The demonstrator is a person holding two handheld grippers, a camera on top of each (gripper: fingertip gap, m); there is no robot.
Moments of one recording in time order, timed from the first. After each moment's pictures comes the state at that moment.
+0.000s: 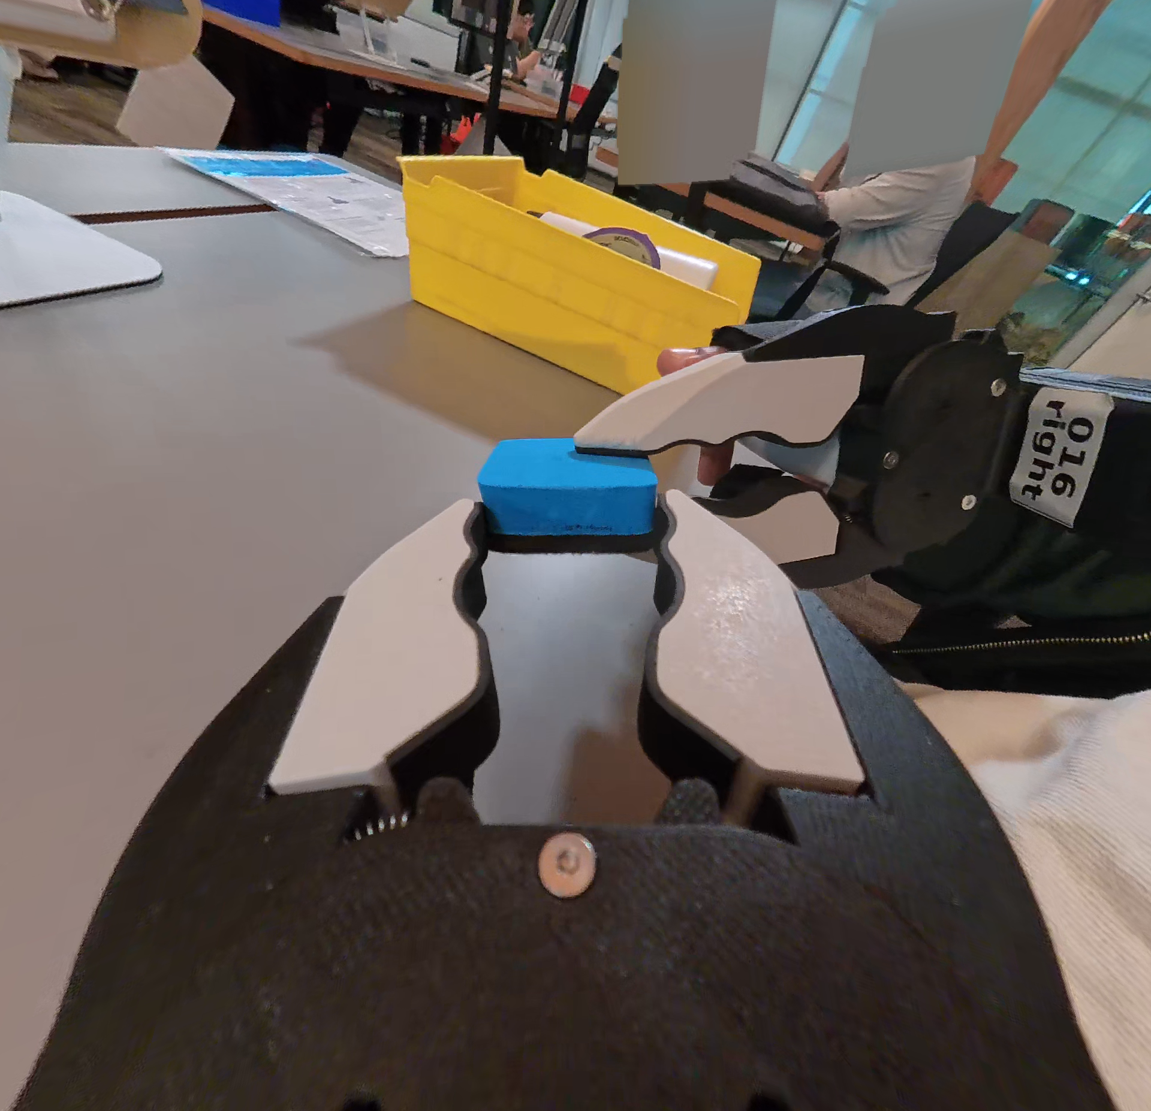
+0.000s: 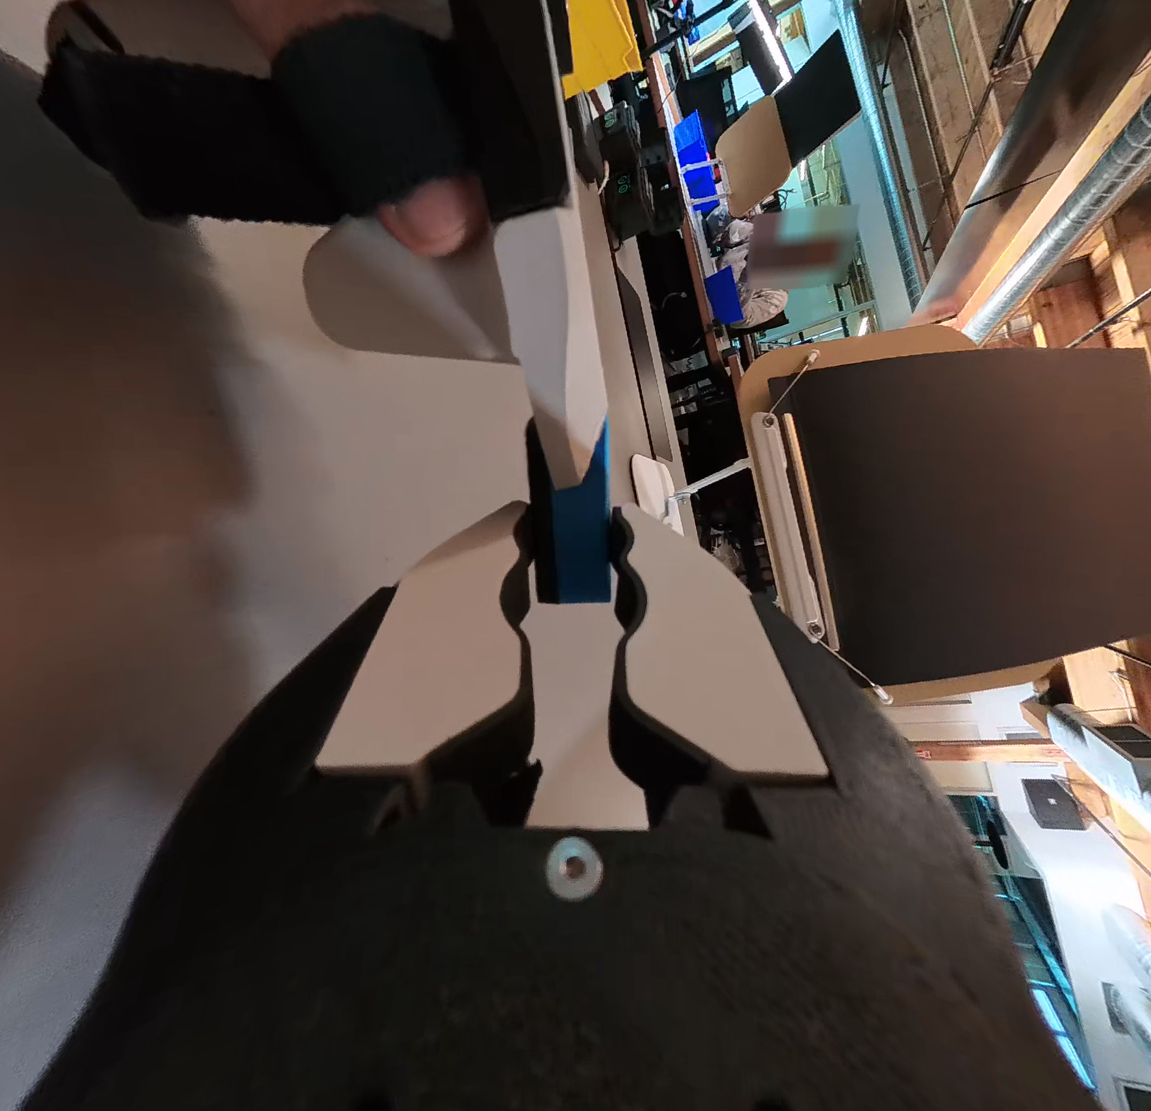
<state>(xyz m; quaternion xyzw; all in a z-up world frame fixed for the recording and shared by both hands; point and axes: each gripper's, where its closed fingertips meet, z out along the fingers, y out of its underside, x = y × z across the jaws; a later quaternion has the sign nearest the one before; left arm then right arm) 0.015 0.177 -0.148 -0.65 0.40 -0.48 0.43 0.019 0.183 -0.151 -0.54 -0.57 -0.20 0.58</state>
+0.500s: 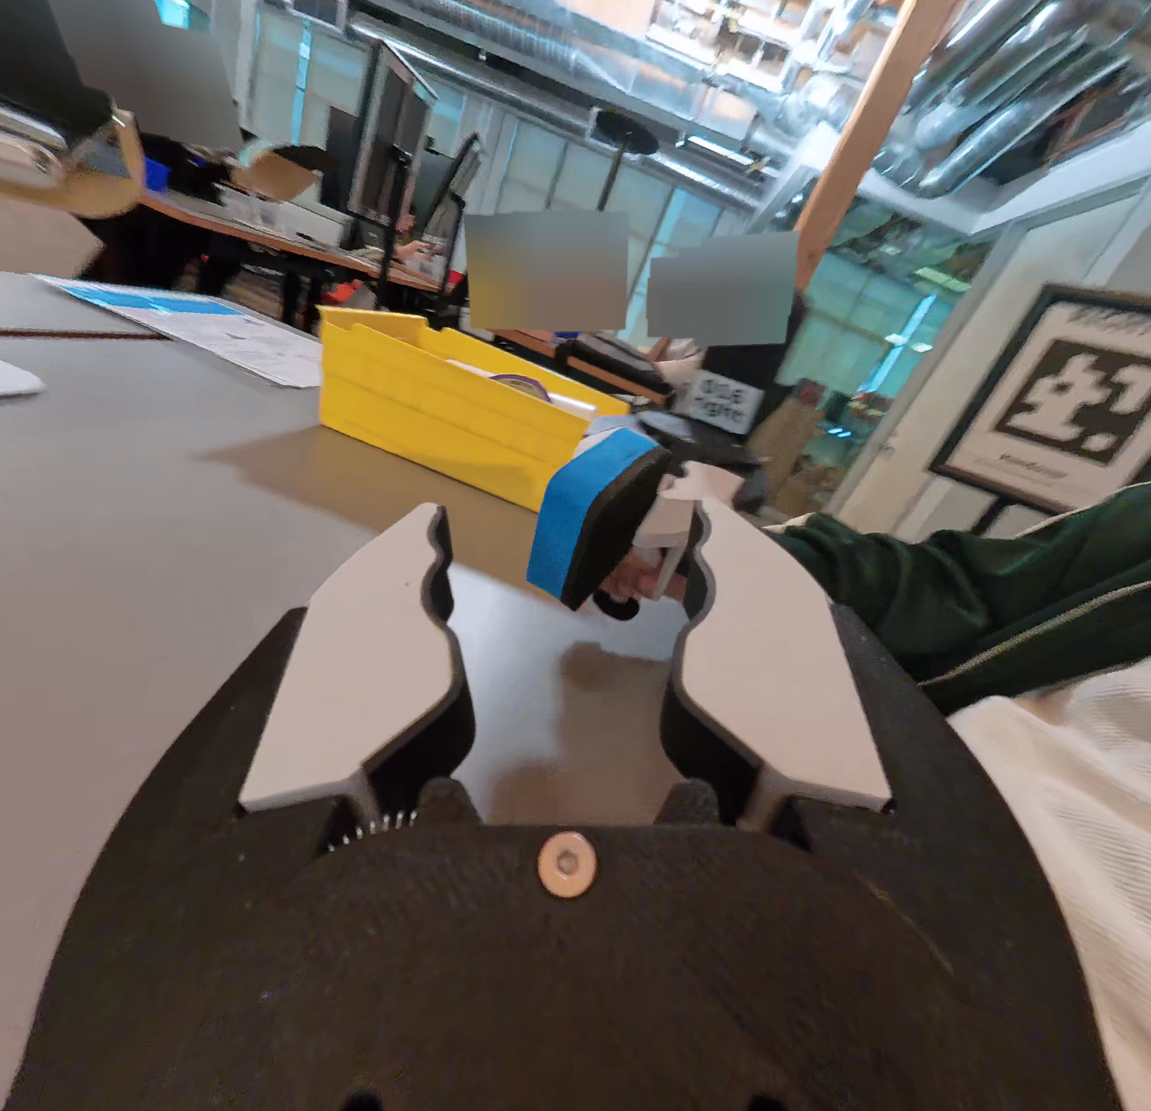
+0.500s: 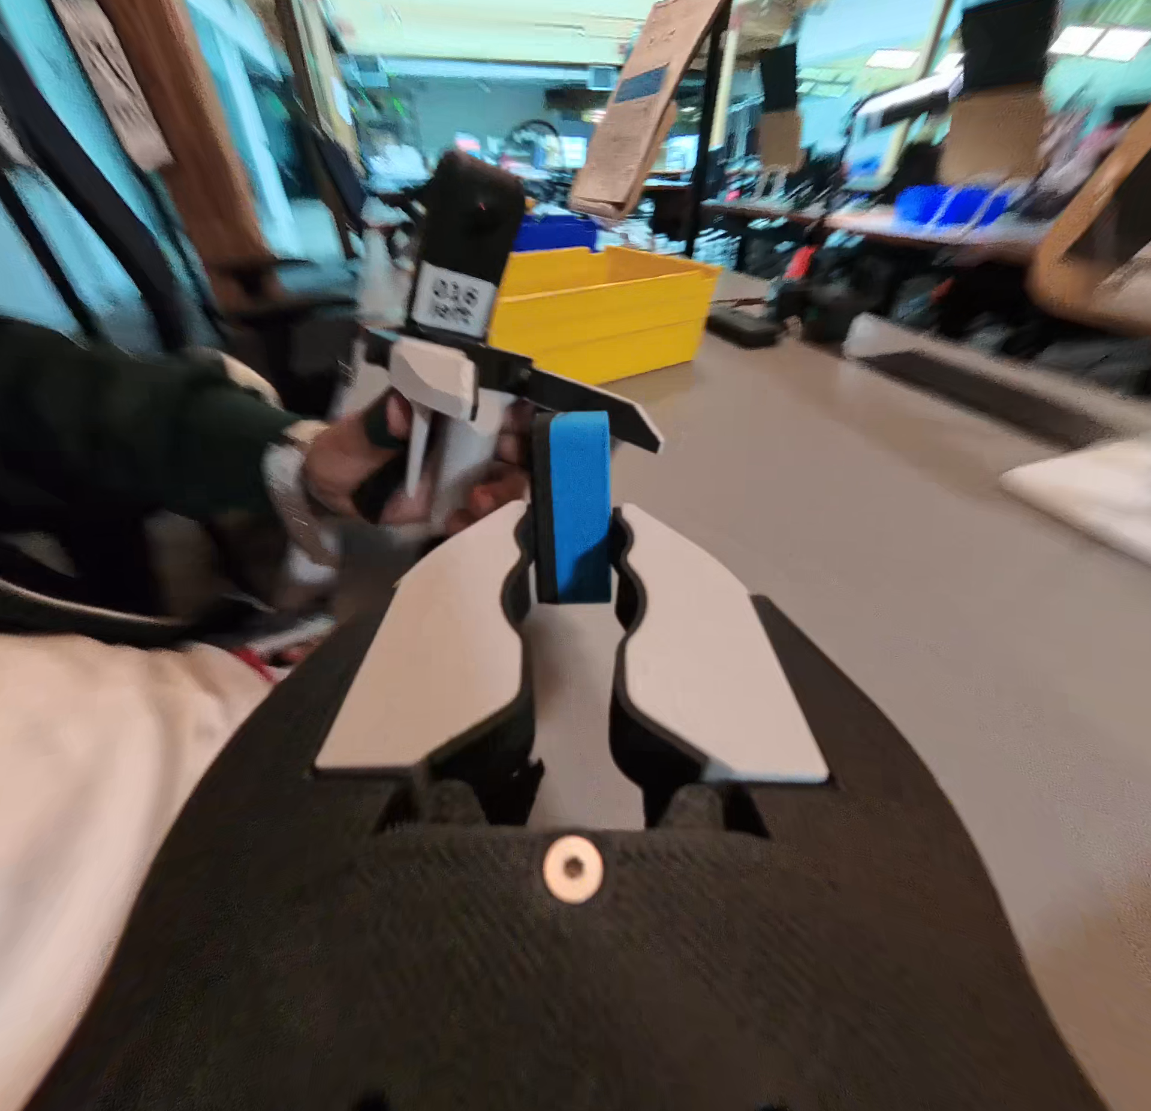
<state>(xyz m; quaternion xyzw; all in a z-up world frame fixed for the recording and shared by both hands) 0.004 0.177 -0.114 -0.55 0.36 -0.62 0.43 0.020 0.165 -0.124 -0.63 -0.37 0.36 0.58</state>
